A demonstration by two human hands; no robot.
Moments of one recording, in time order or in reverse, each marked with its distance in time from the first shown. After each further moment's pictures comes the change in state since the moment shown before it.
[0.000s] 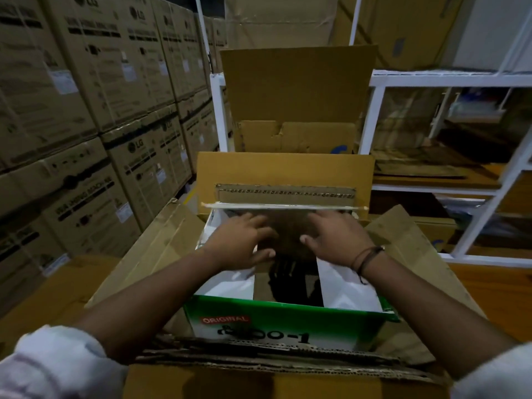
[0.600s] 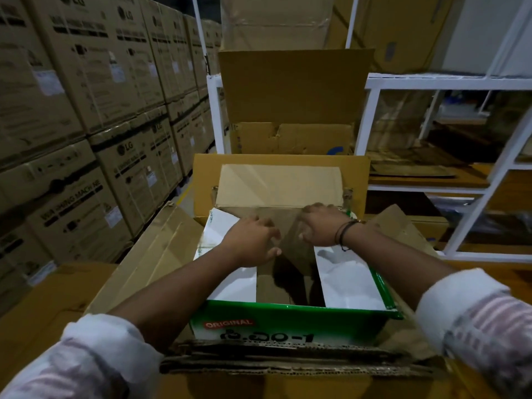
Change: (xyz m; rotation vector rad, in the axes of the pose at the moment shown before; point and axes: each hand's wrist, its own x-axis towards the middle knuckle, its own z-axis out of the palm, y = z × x) left_hand 0.025 0.013 0.006 -0.117 -0.069 -0.097; right_hand 0.062 0.021 0.024 -0.113 -0.338 -0.047
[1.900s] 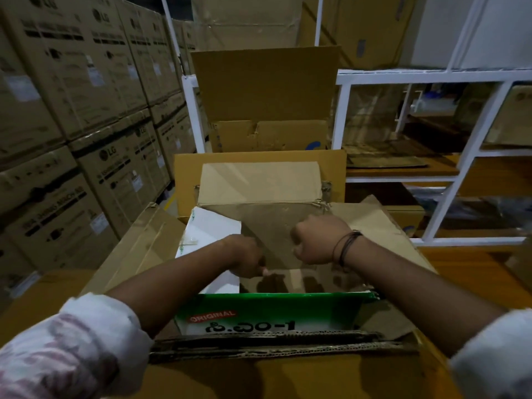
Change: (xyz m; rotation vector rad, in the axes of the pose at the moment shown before) left_hand 0.000 0.047 -0.012 0.188 -0.636 0.142; right_hand -0.102 -0.046 -0.033 -0.065 -0.010 0.085
